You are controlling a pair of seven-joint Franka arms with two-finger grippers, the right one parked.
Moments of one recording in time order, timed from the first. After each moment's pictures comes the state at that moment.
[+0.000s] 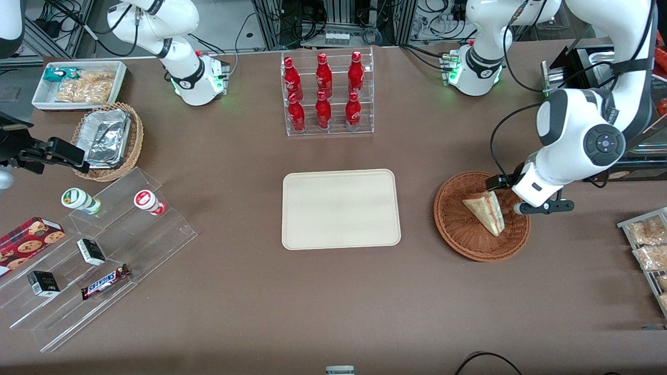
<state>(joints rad) 0.00 0.12 -0.10 -2.12 -0.03 2.09 -0.22</state>
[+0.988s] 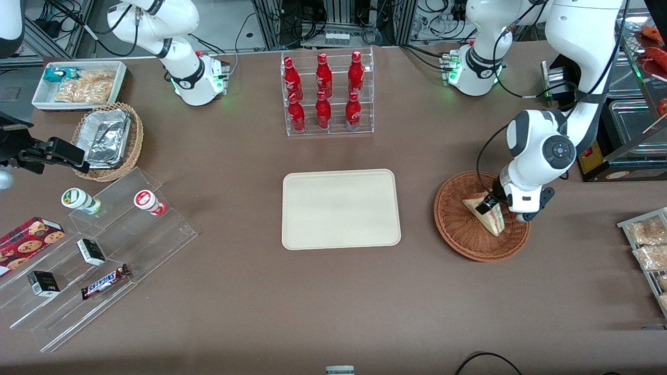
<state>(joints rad) -0.01 0.23 -0.11 -2.30 -0.03 2.49 -0.86</state>
